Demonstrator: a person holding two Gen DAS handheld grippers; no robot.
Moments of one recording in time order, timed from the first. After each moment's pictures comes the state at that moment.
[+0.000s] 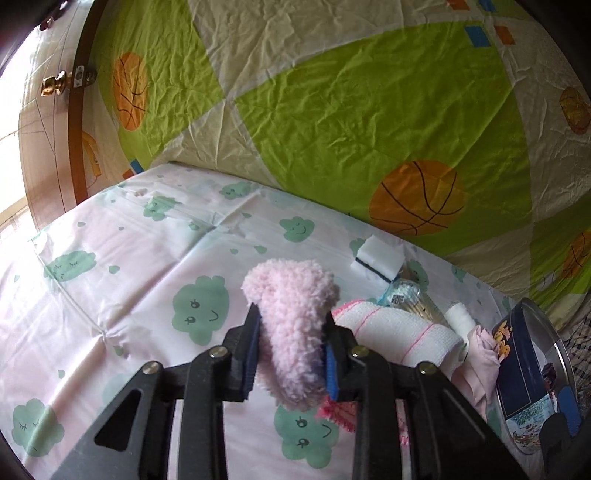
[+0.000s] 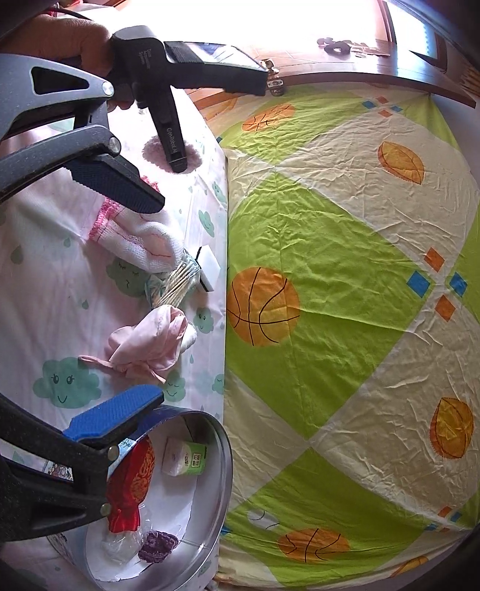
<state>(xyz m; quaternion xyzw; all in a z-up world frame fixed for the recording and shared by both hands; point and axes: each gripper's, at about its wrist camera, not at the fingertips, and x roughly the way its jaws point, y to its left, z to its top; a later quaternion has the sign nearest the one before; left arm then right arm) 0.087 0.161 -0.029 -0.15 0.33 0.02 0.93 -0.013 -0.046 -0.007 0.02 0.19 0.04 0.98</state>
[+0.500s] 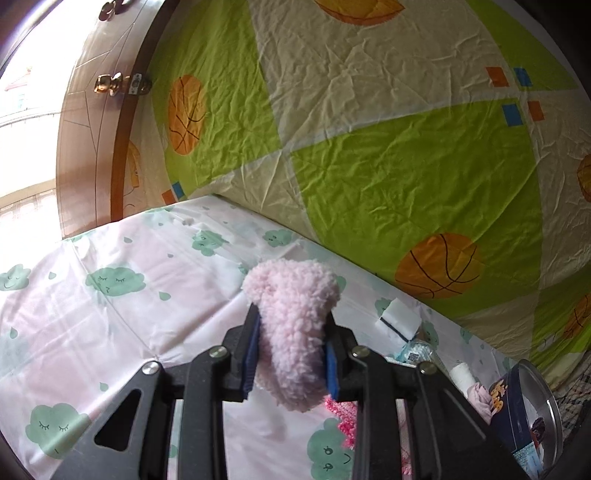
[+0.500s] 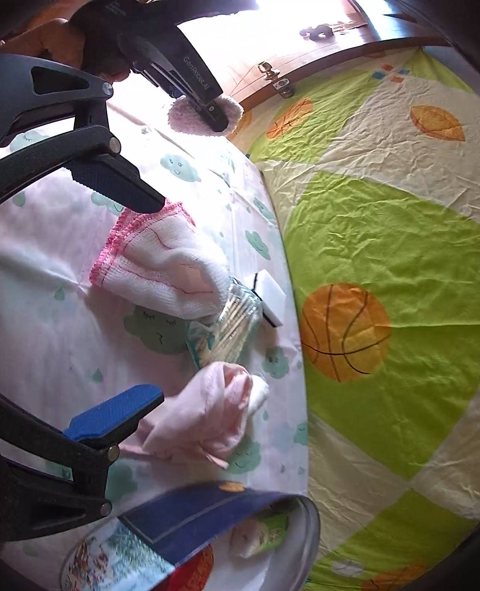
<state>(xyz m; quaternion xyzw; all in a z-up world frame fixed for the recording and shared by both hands) 0.071 0.205 -0.010 -0.21 0.25 0.08 0.94 0.061 -0.030 -0.041 0.11 0.34 0.10 0.93</state>
